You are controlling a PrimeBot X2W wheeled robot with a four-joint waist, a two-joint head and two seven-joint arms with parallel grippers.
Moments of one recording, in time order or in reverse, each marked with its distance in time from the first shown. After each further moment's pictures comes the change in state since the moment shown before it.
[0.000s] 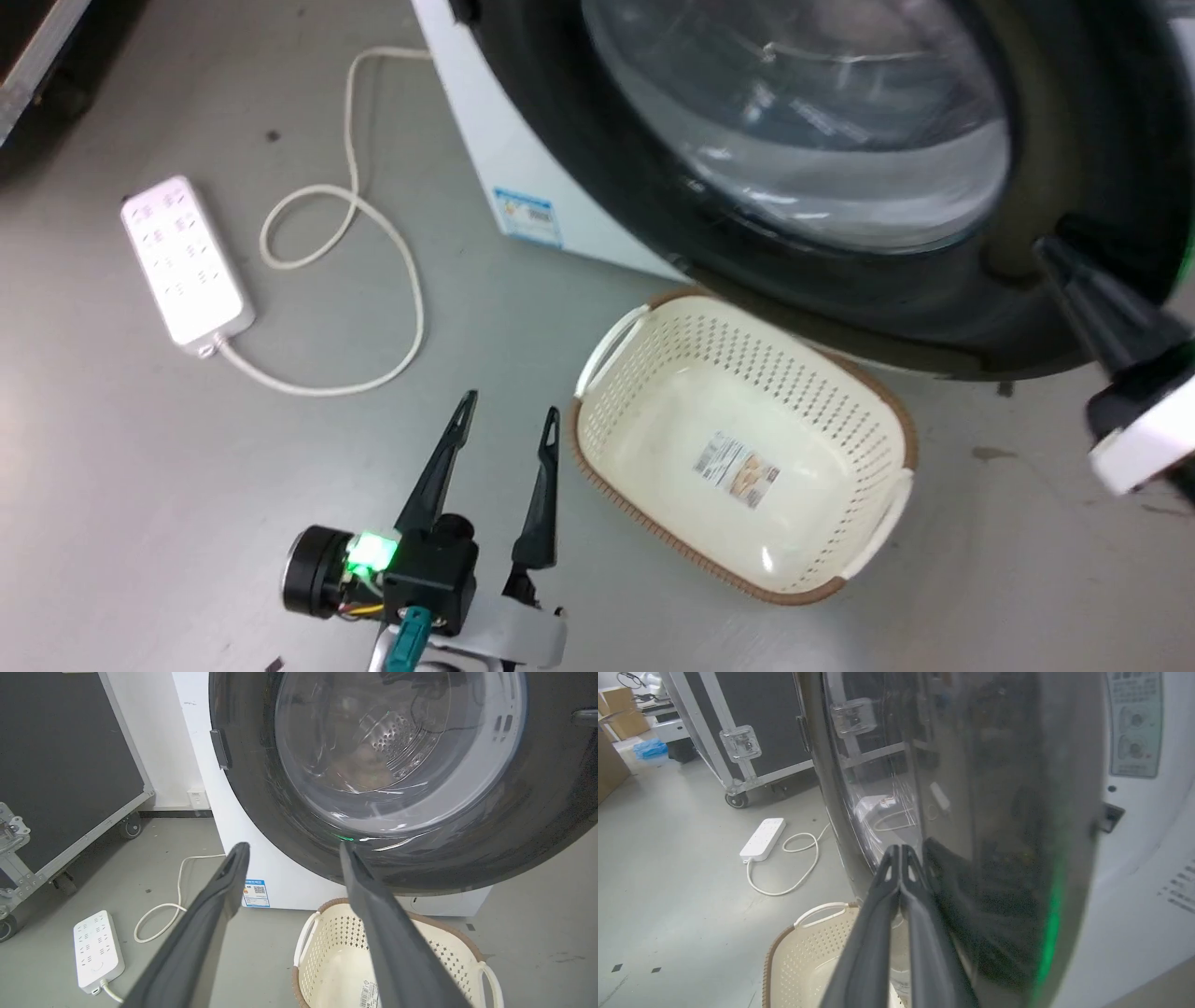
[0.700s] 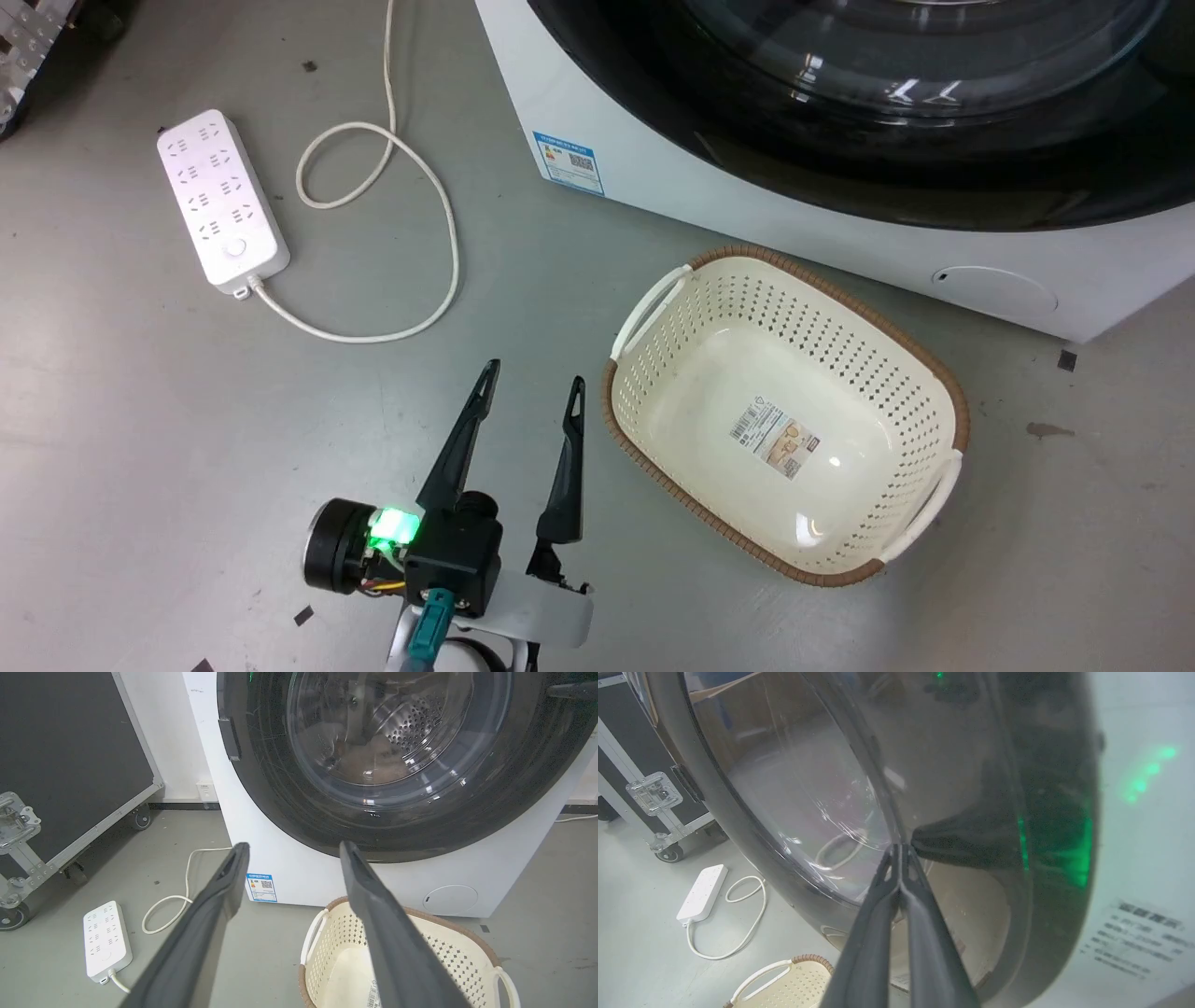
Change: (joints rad) left arm -0.057 -0.013 -0.050 -0.011 -0.011 0.050 0.000; right arm -0.371 0.023 -0.054 0.419 0.080 0.009 0.021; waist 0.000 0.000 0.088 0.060
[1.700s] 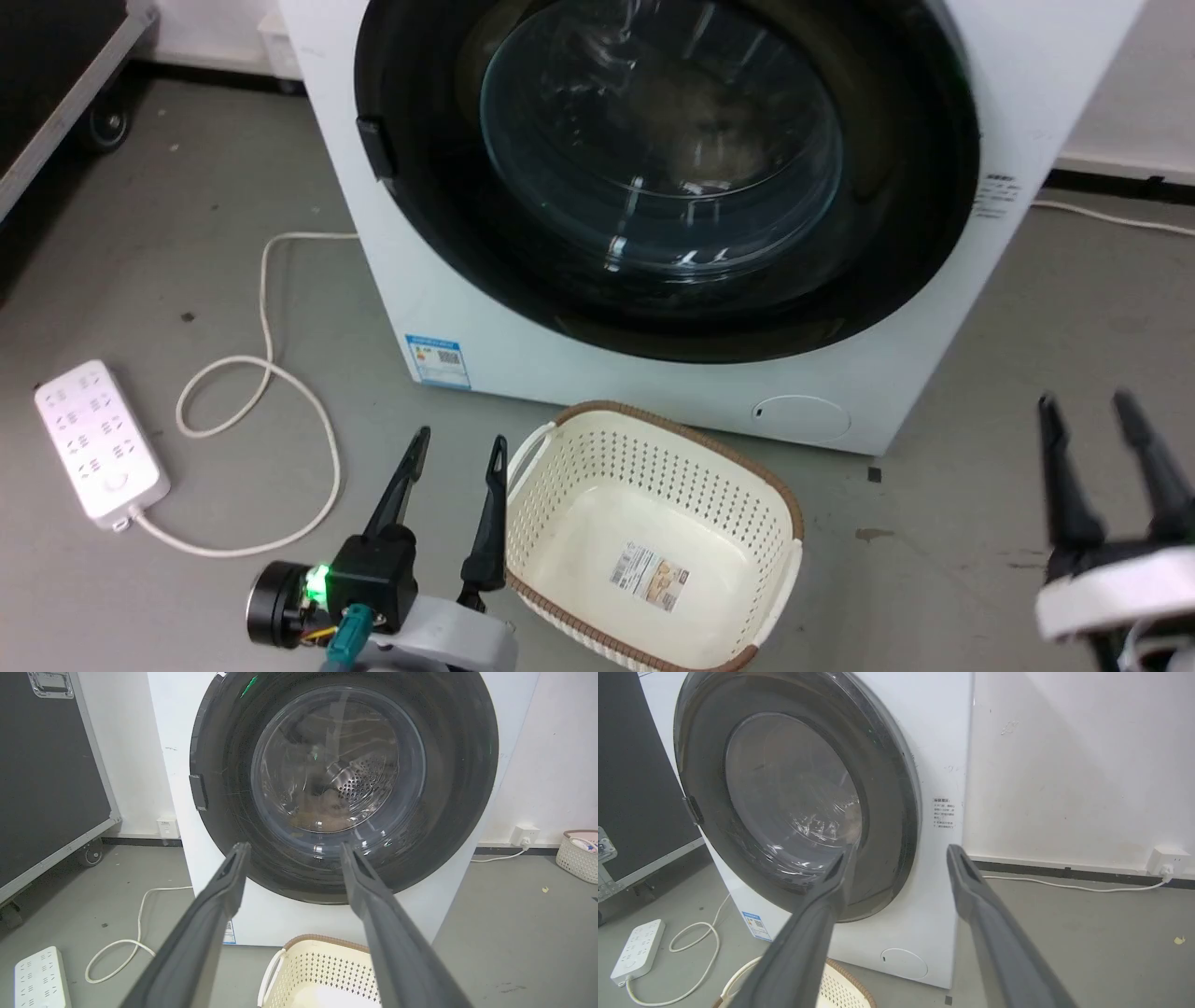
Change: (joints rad) left arm 0.080 0.023 0.145 0.097 -0.078 -0.107 0.000; right arm 0.736 0.383 -0.351 -0.414 -0.391 -0.009 -0.168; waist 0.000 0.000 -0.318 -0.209
